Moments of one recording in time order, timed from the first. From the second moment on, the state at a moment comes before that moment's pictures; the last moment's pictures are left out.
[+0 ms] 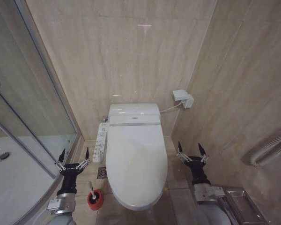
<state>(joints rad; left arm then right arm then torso) 1.52 -1.34 -0.57 -1.99 -0.12 -0.34 -0.16 -1.50 1.44 0.58 2.01 0.23 0.26 0.08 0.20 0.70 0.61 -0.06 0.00</state>
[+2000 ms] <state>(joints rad) 1.49 -1.33 -0.54 -1.95 -0.12 -0.37 -0.15 -1.50 1.44 0.58 2.01 0.23 0.26 0.08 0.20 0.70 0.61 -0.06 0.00</state>
